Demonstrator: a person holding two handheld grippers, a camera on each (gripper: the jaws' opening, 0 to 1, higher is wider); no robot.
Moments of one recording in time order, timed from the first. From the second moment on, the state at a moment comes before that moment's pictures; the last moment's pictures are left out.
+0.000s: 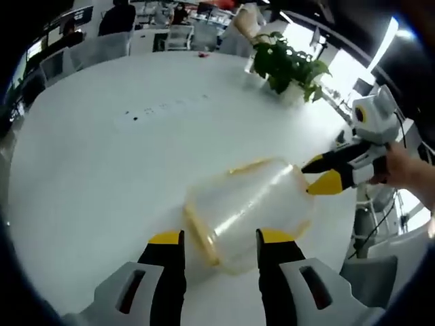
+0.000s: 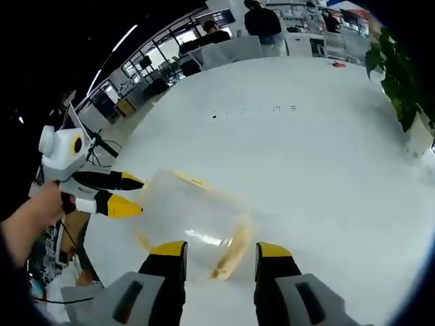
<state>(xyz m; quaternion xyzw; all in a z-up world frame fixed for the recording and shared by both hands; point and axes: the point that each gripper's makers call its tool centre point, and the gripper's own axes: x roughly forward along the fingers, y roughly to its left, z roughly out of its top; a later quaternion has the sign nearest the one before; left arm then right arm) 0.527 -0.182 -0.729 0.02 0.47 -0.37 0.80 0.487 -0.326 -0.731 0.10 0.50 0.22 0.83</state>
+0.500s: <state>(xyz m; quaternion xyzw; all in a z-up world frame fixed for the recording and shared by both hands) 0.528 -0.185 -0.733 -0.01 0.48 -0.37 0.80 0.484 -0.319 -0.740 0.15 0.51 0.21 0.82</state>
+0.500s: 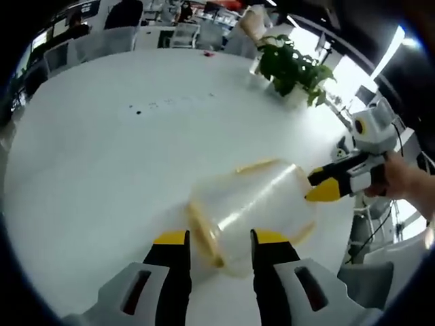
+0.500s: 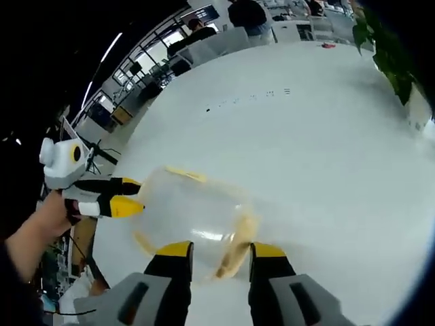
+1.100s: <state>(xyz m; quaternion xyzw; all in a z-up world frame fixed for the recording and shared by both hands) 0.526 -0.188 -0.737 -0.04 0.48 -0.33 0.81 0.494 -0.313 -0.737 0.15 0.50 0.23 0.82</state>
